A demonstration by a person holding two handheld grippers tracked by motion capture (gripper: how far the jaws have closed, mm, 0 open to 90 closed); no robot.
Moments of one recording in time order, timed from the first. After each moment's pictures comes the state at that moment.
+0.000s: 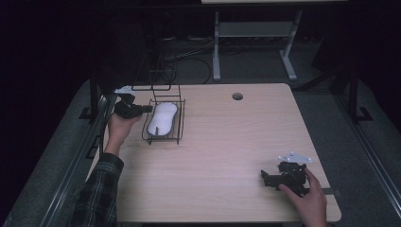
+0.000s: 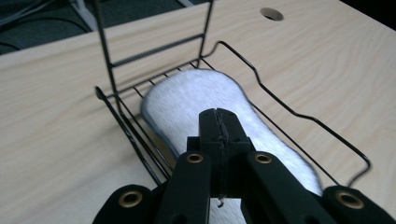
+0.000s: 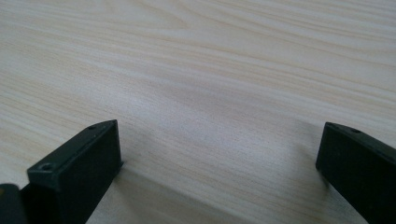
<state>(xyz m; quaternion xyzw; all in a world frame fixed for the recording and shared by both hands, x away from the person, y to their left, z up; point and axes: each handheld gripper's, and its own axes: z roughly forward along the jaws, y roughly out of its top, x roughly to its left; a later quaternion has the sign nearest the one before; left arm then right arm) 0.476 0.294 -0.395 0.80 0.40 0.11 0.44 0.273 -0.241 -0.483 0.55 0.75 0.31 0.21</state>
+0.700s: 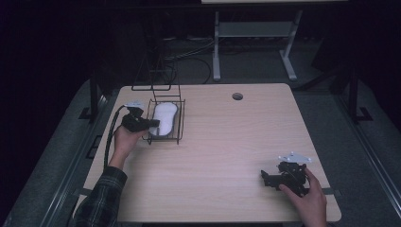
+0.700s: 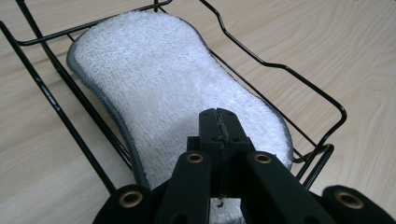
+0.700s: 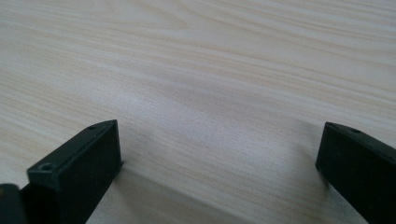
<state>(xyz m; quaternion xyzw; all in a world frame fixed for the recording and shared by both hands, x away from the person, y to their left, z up) 0.452 0.273 -0.425 0.82 0.39 0.08 0.42 0.273 -0.241 -0.483 0.55 0.75 0.31 0.21</state>
